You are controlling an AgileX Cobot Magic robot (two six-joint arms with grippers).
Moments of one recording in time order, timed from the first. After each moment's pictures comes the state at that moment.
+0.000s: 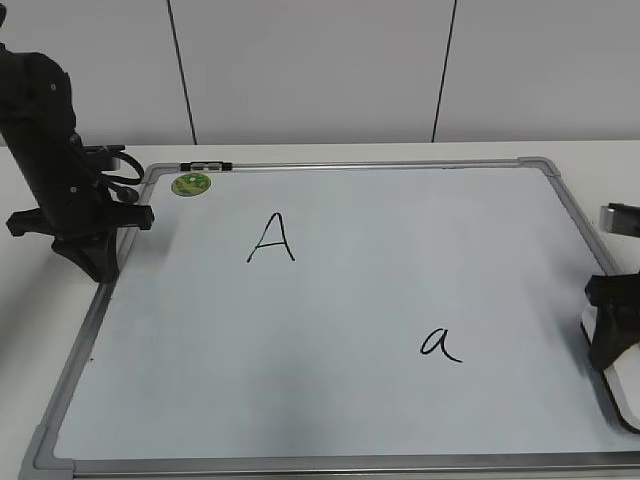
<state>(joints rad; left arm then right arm) -0.15 2.20 -1.58 -0.08 1.02 -0.14 -0.11 1.79 -0.99 0.17 0.96 -0.12</state>
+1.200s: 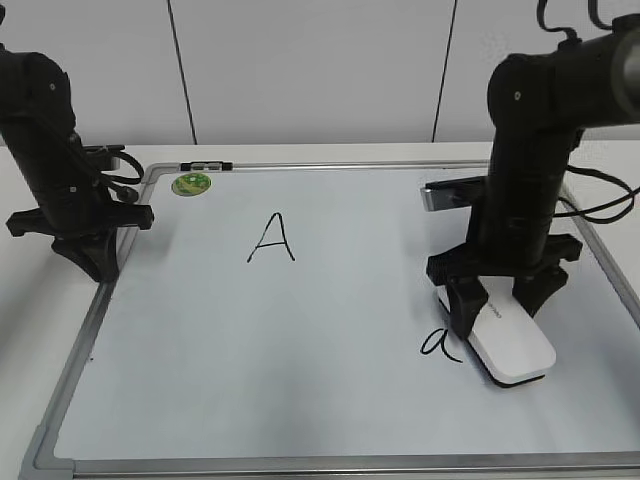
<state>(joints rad) -0.15 2.20 -1.58 -0.09 1.02 -0.14 0.29 2.02 -1.42 0.08 1.19 -0.02</state>
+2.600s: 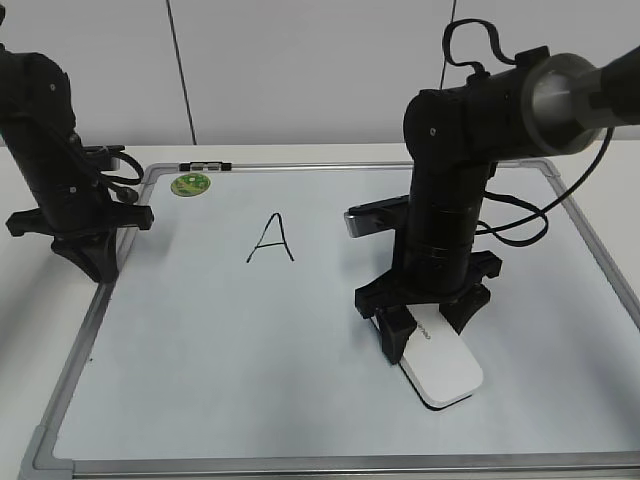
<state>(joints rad) -0.15 2.20 -1.58 -0.09 1.02 -0.14 0.48 2.10 -1.44 0.13 1.10 -0.02</state>
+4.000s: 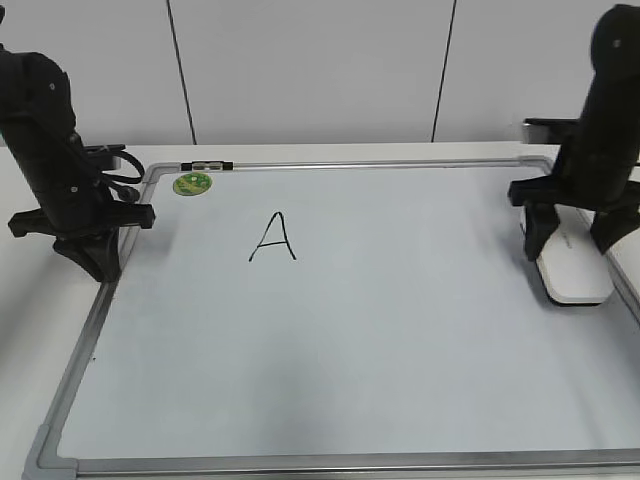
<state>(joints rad) -0.15 2.20 -1.58 -0.10 1.02 -0.13 0.08 2.12 -1.63 0.03 1.20 0.04</state>
